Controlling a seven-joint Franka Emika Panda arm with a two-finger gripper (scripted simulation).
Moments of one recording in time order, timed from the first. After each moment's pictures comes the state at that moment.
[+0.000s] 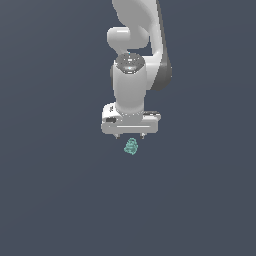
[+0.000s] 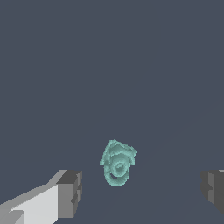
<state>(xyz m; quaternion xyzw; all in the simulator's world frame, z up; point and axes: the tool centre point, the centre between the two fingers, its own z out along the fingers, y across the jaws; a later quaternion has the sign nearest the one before) 0.008 0.008 0.183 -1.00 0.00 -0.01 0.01</state>
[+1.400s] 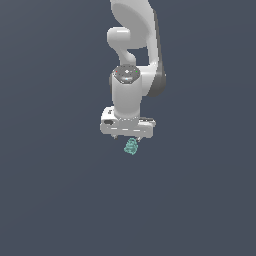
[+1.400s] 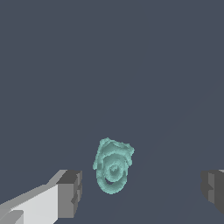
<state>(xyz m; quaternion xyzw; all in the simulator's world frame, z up) -0.005 -0.004 0.151 -1.00 0.05 -0.01 0.00</state>
